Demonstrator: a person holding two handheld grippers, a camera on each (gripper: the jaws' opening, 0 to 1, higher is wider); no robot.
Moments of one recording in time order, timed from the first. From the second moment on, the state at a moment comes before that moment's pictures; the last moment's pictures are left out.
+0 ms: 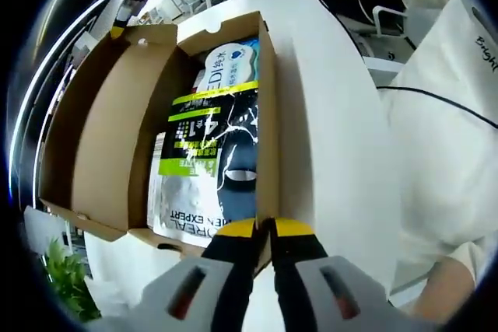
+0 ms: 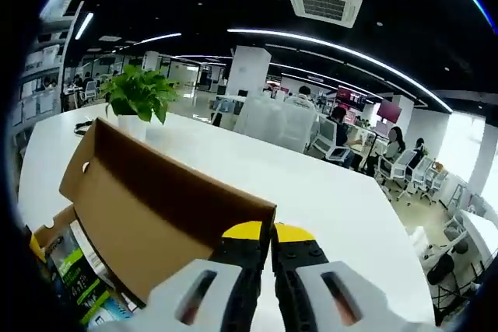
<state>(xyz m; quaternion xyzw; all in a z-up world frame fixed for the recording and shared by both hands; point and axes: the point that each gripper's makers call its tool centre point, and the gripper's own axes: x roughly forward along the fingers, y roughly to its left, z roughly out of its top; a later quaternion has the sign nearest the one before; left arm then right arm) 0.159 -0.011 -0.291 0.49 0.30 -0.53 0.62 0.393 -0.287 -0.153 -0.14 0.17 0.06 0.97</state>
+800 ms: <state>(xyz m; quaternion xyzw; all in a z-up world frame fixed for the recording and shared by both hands) 0.159 -0.010 -0.291 0.50 0.30 -0.53 0.62 0.424 -0.288 -0.195 -0.19 0.22 0.04 0.96</state>
